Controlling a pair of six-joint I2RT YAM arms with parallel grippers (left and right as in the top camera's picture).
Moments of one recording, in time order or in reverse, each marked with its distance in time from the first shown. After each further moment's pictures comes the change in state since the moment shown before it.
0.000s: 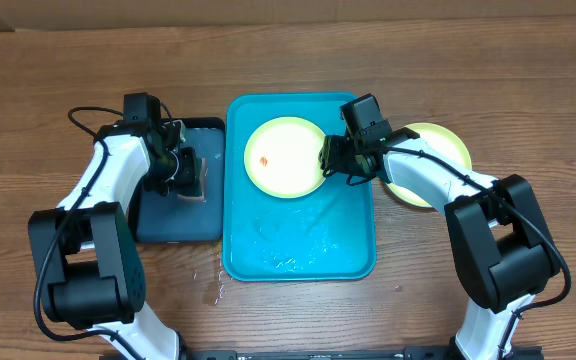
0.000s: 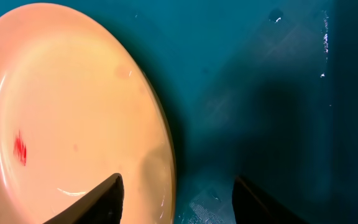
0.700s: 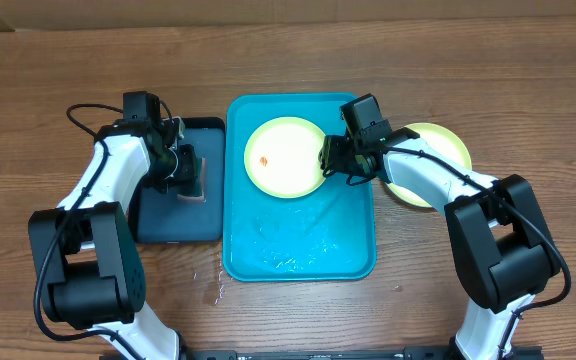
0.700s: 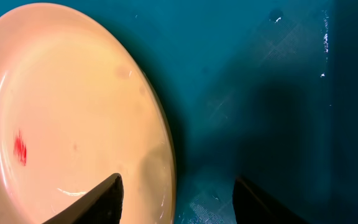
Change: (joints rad) left arm 0.000 0.000 -0.002 0.045 -0.018 0.003; right arm 0.000 0.000 0.000 0.000 0.000 0.000
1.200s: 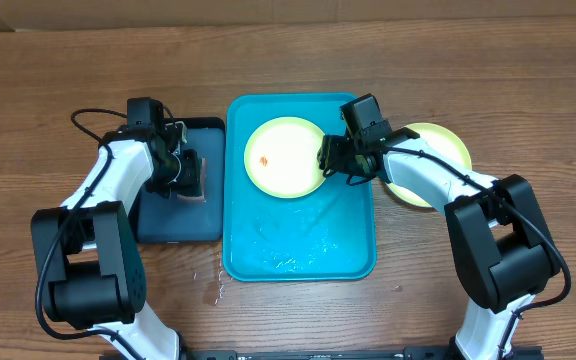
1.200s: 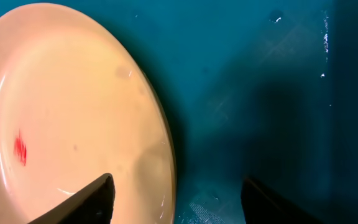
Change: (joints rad) left arm -0.009 0.000 -0.048 0.047 0.000 0.000; right arm 0.000 0.000 0.000 0.000 0.000 0.000
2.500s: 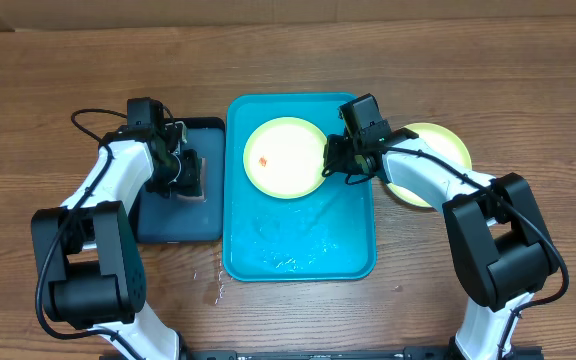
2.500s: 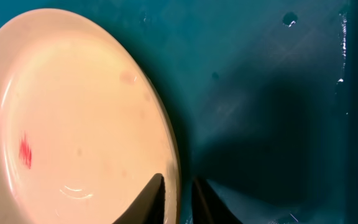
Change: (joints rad) left arm 0.000 0.000 -0.003 0.008 0.000 0.000; right arm 0.001 0.010 0.000 0.025 -0.014 0.002
